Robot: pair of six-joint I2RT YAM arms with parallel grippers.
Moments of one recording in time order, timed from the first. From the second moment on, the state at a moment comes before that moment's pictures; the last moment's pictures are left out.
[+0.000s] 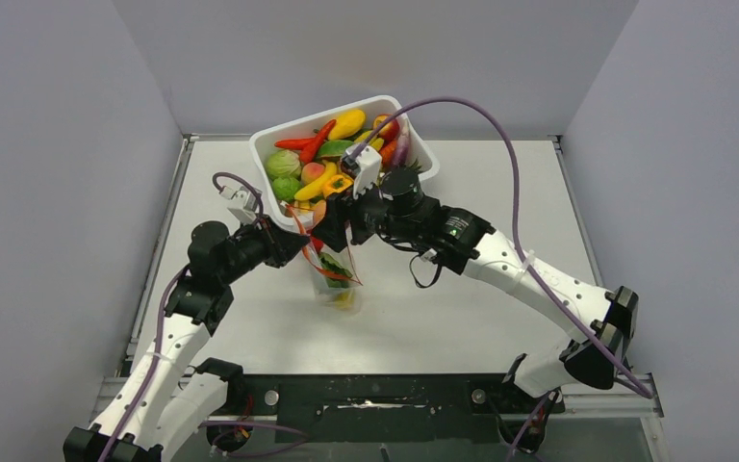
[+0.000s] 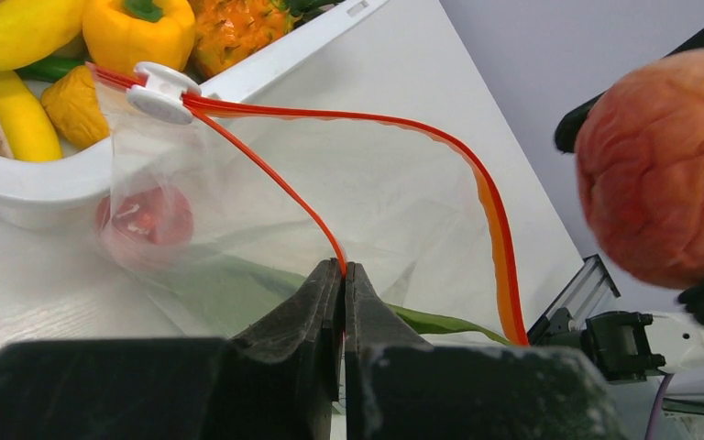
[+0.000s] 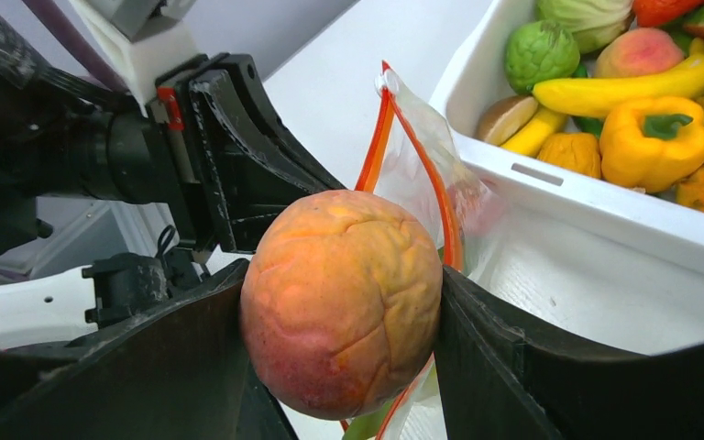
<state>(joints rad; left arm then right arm) -0.27 0.80 0.63 -0.04 0.45 -0.54 0.92 1.44 1.45 -0.33 -0.12 0.31</state>
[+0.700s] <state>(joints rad) -0.27 0.82 0.68 -0.10 0.45 -0.60 1.00 1.61 1.58 -0.54 0.07 0.27</state>
